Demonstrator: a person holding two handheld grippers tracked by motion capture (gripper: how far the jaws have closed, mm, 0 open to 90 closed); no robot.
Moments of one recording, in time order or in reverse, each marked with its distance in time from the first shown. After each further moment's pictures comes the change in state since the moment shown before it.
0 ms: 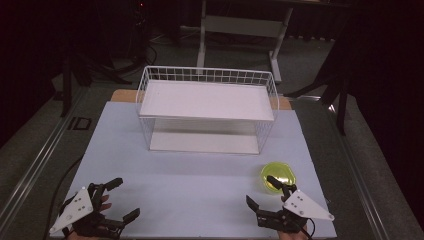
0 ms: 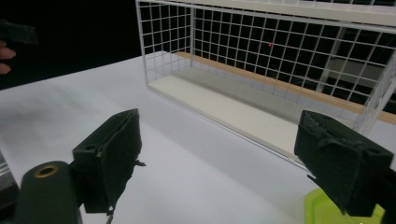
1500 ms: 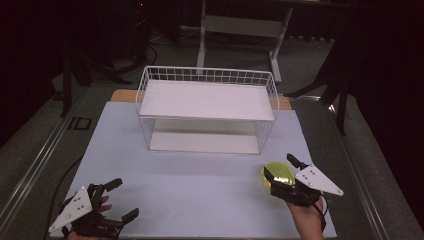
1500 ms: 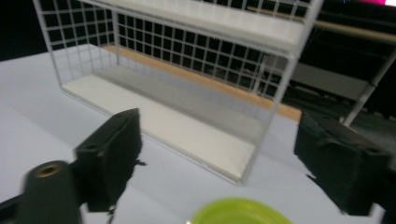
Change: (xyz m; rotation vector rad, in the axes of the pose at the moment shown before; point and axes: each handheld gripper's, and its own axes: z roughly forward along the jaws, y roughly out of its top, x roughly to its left) left arm 0.003 -0.004 -0.001 -0.001 -0.001 -0.032; right arm -0.056 0.021 0.011 0.062 -0.222 -0.023
